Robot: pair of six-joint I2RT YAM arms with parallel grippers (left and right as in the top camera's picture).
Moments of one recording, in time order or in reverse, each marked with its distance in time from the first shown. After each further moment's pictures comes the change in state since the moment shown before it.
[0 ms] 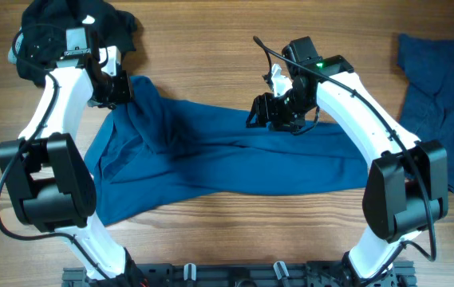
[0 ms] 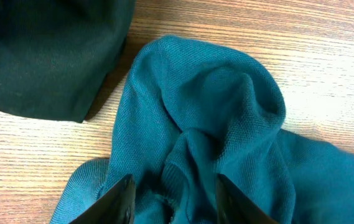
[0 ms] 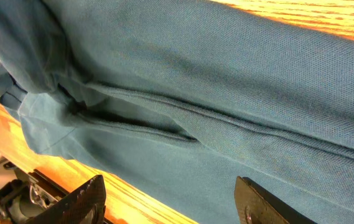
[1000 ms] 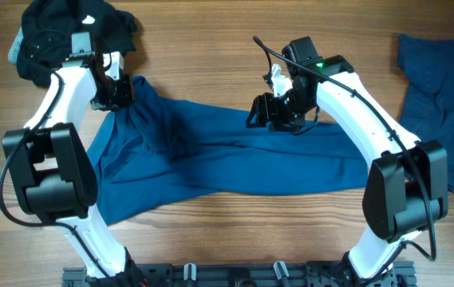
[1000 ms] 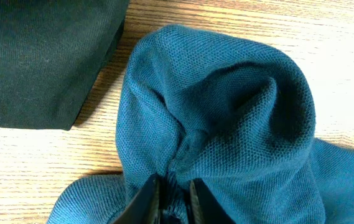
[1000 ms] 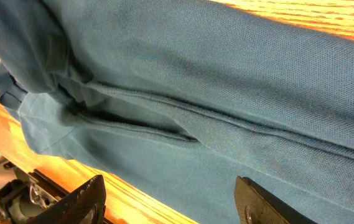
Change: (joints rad) left arm 0.000 0.064 0.000 0.018 0.000 0.000; right arm 0.000 0.000 0.000 0.000 0.000 0.000
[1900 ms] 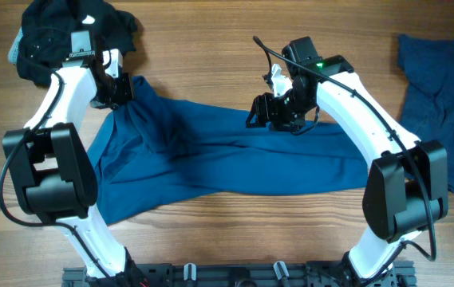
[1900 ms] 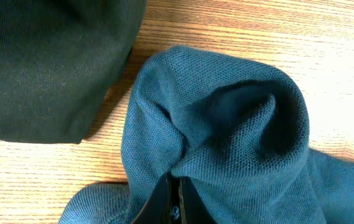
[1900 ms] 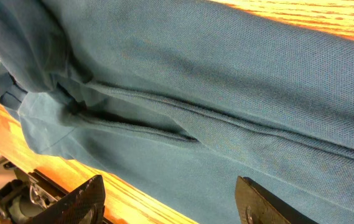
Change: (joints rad) left arm 0.000 0.000 0.000 0.035 -0.019 -0.003; right arm 0.000 0.000 0.000 0.000 0.000 0.000
